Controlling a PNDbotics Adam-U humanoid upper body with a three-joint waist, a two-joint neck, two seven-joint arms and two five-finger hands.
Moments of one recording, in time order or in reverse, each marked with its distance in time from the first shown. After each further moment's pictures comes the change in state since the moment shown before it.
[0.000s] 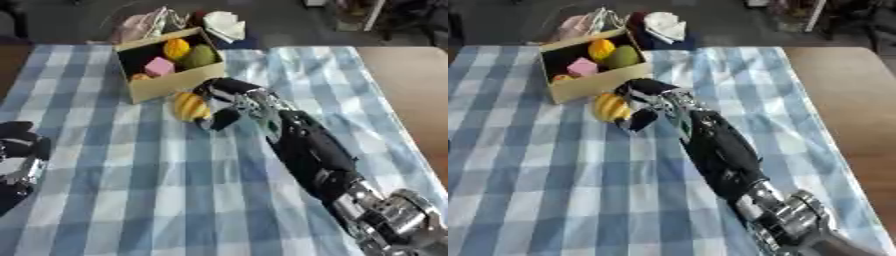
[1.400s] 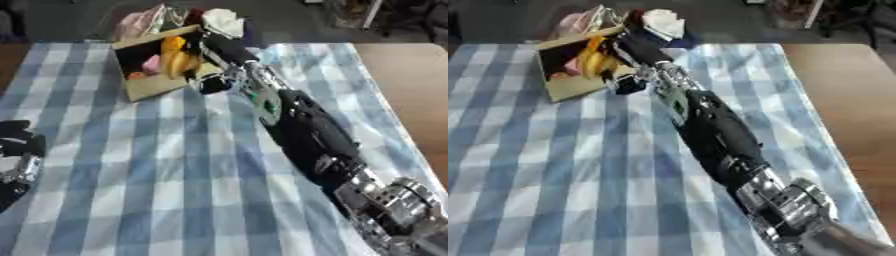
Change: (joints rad) left arm 0.000 0.000 0.001 0.000 0.000 0.000 0.004; right arm -0.055 -0.073 0.093 -0.187 -0.214 -0.020 -0.166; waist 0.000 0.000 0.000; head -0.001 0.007
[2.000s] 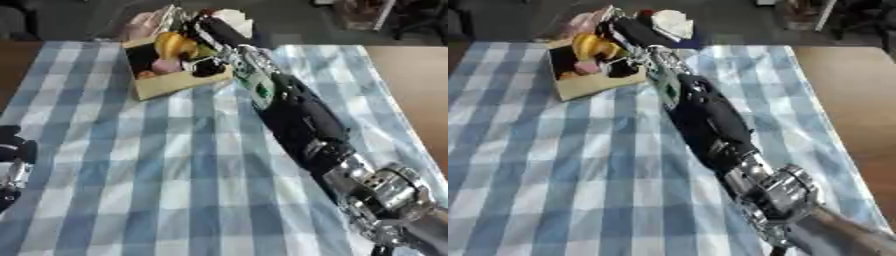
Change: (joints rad) left arm -0.001 -0.001 -0.021 0.000 0.006 -0.007 -0.021; right arm -0.058 0.049 -0.150 0.134 0.133 0.101 -0.035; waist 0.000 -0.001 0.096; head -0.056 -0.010
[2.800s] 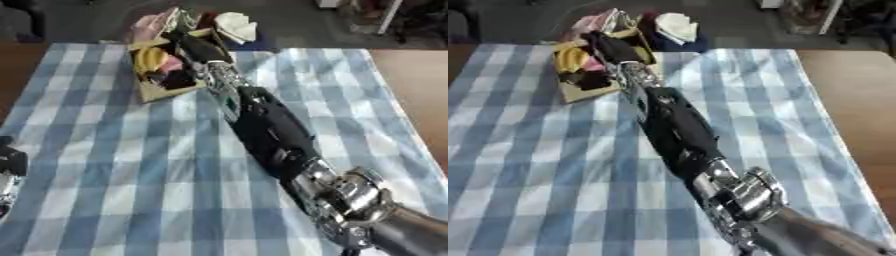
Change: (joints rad) left arm -0.007 -0.008 -0.010 0.005 0.008 -0.003 -0.011; right arm -0.006 0.053 -0.032 0.013 0.150 0.148 -0.013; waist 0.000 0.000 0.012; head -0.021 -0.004
